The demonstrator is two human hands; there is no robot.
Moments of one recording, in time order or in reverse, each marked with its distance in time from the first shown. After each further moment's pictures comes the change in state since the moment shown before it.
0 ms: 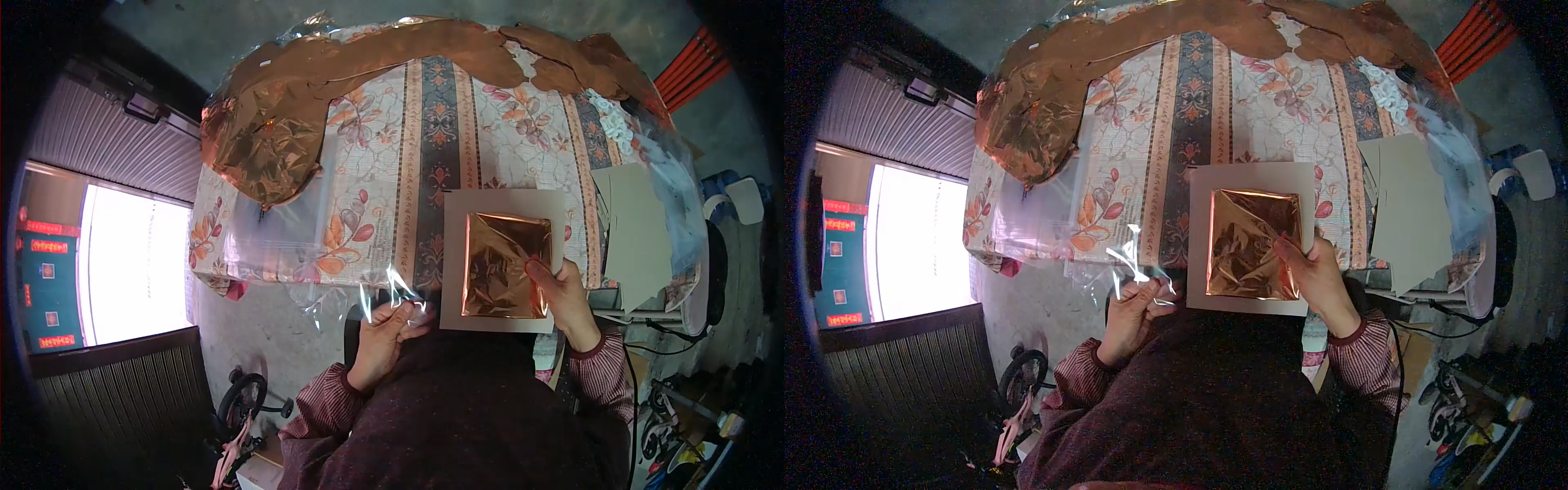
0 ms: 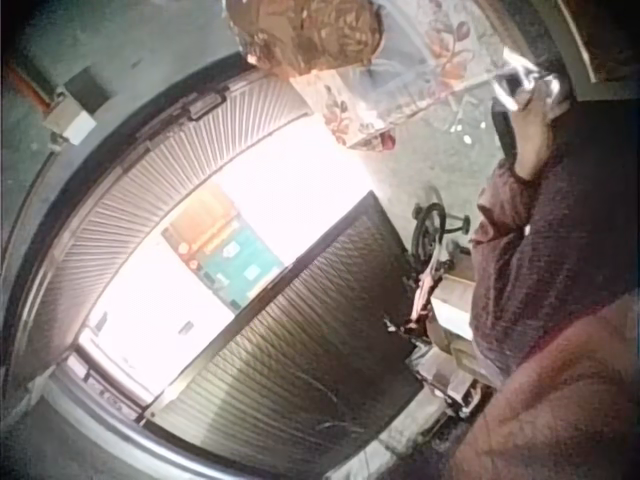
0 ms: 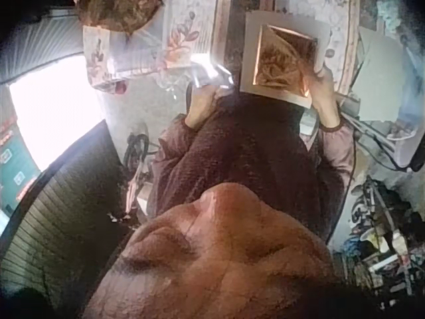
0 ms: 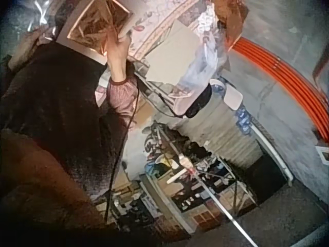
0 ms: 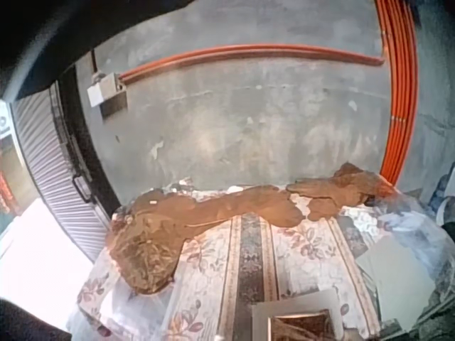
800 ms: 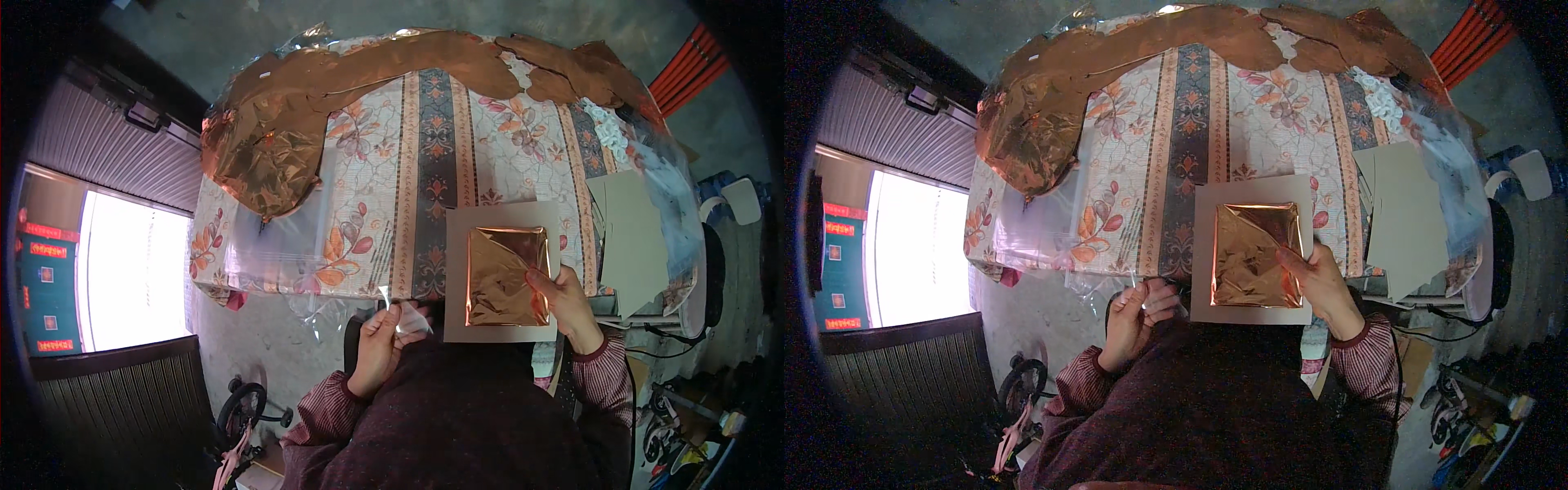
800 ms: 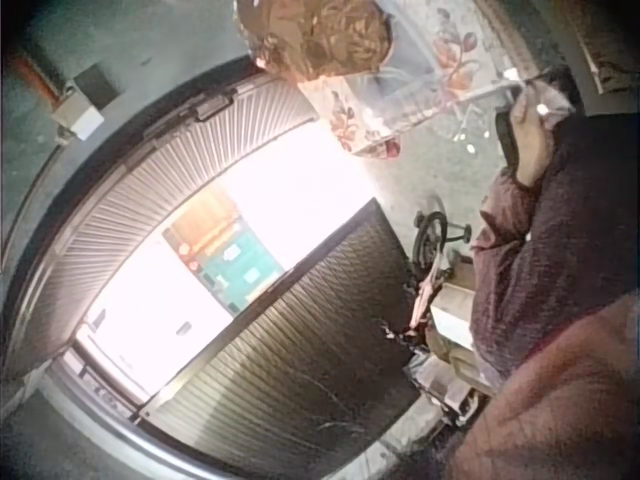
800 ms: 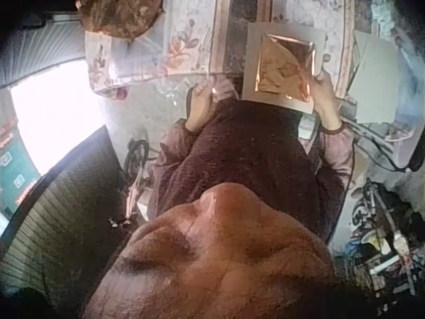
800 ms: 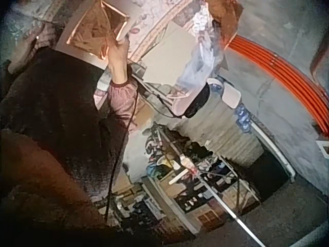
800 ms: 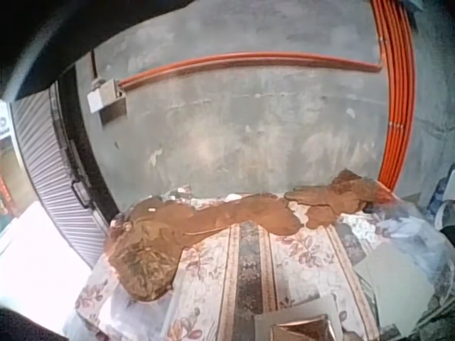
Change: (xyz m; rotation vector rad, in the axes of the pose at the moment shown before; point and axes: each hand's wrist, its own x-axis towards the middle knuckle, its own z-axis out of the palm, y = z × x) left_hand 0.006 0.006 0.002 -0.042 0.018 -0.035; right_hand 0.002 -0.009 -0.013 0.081 -0.060 0.206
